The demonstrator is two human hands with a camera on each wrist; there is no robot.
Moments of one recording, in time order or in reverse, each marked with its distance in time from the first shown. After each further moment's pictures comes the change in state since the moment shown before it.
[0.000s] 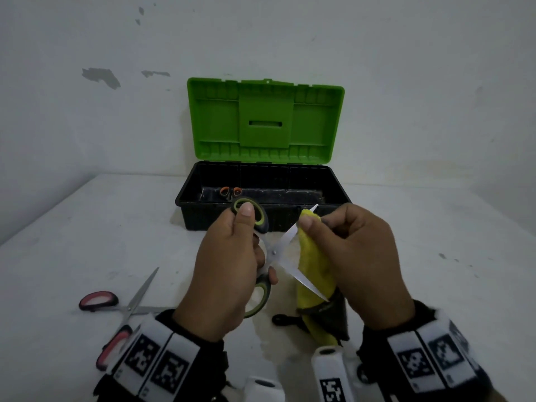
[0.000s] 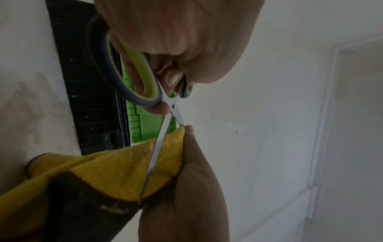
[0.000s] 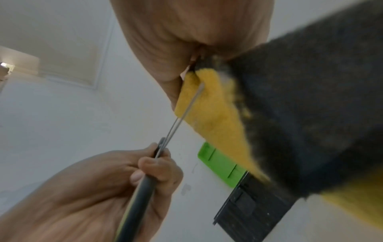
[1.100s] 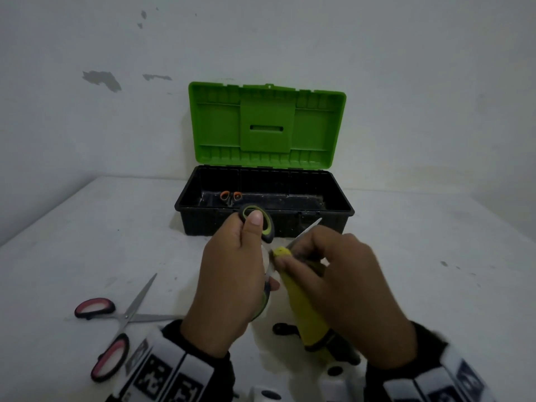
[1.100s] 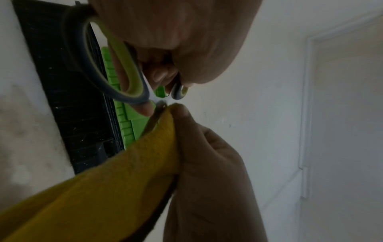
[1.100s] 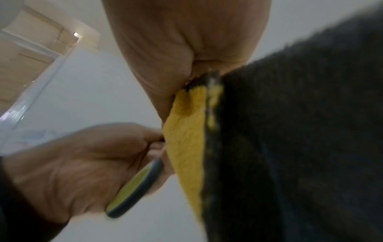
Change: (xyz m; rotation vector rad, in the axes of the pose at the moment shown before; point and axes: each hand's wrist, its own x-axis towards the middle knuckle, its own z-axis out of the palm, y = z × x) left_hand -0.002 0.010 0.001 0.298 0.015 0.066; right_hand -0.011 -0.013 0.003 -0.319 -0.300 -0.300
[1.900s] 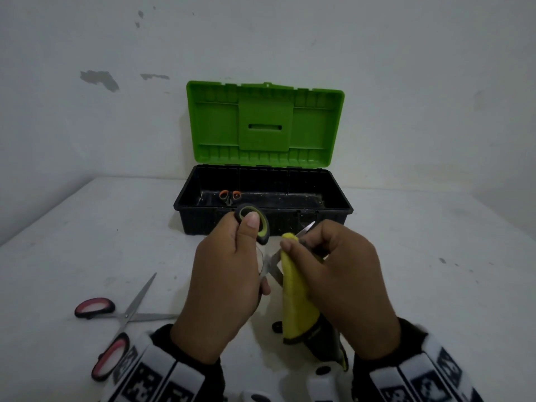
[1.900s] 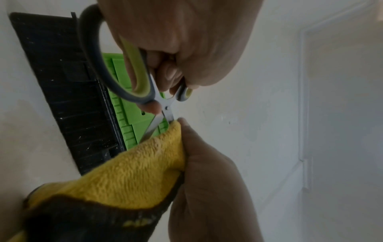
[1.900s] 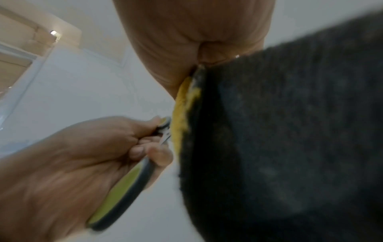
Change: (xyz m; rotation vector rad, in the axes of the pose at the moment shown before) left_hand -0.005 -0.006 -0.007 0.083 0.006 0.131; right_hand 0.001 0.003 0.011 0.088 0.173 0.146
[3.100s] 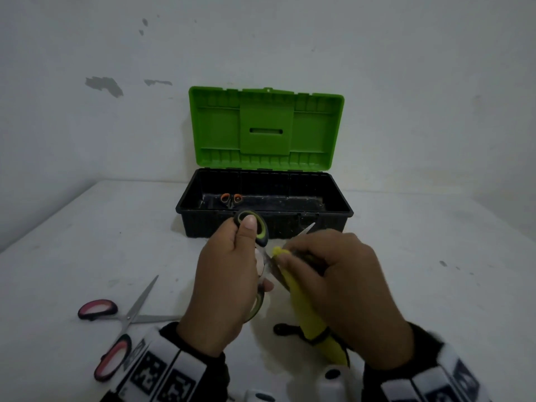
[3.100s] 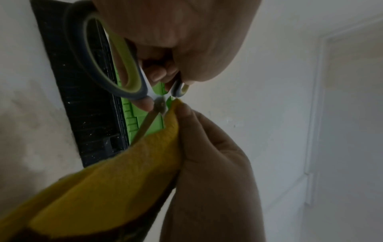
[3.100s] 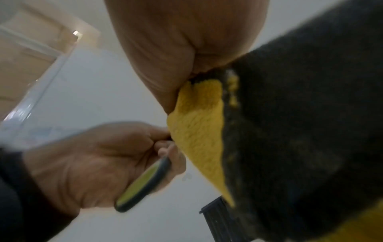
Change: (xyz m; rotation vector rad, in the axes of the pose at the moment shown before) left_hand 0.005 -0.004 0.006 -0.132 0.010 -0.140; right_hand 0.000 -0.004 -0.012 -0.140 -0.124 -0.250
